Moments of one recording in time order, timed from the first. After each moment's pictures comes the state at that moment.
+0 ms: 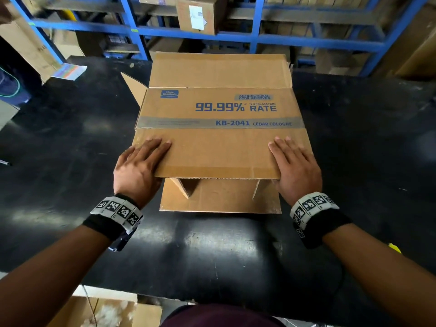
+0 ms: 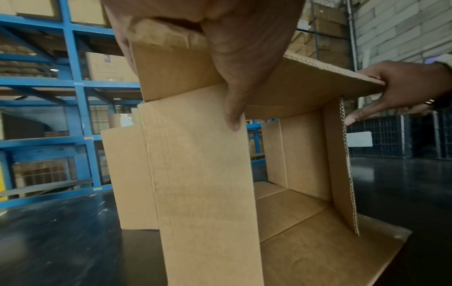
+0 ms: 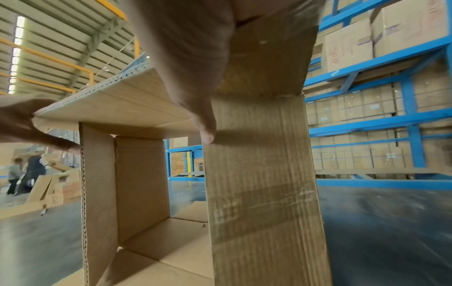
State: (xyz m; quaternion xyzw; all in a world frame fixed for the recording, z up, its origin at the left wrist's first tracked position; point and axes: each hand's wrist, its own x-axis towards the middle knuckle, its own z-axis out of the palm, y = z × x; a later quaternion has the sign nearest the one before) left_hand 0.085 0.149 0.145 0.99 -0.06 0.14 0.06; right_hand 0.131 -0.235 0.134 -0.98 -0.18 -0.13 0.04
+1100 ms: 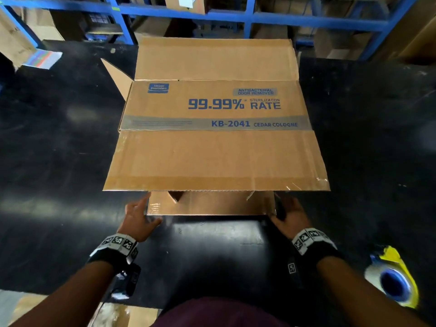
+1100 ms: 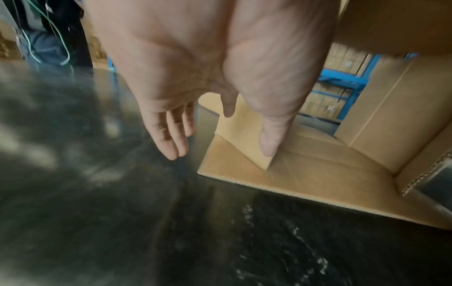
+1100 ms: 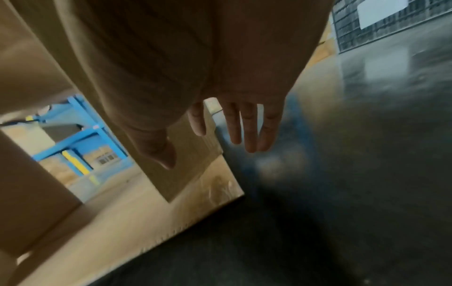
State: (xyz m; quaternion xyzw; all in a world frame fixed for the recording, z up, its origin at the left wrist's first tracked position) left_hand 0.061 0.161 -0.008 0.92 0.20 -0.19 0.26; right_hand 0.104 -0.289 -0.009 -0.95 0.06 0.20 0.25
